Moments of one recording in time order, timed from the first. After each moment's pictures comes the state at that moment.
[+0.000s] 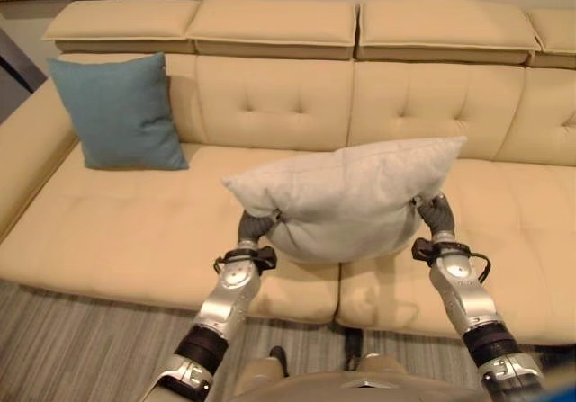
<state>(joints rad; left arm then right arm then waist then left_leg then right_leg) -0.14 0.25 -0.32 0.34 -0.48 -0.14 0.29 -0.13 -0.29 0.15 0.34 0.33 -0.14 -0.25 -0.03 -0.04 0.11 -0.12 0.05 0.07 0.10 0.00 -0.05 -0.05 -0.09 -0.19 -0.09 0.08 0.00</state>
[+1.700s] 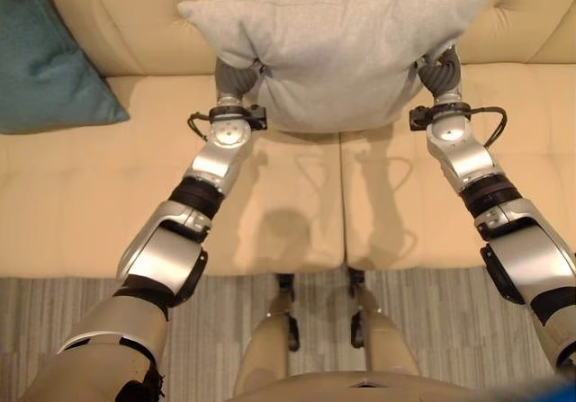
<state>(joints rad) -0.95 0.42 -0.41 0.72 -0.50 -0.19 0.46 -0.98 -0.46 0.40 0.77 0.25 -0.10 -0.45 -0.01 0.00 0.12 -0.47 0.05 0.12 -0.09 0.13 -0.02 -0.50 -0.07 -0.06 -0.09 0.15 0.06</state>
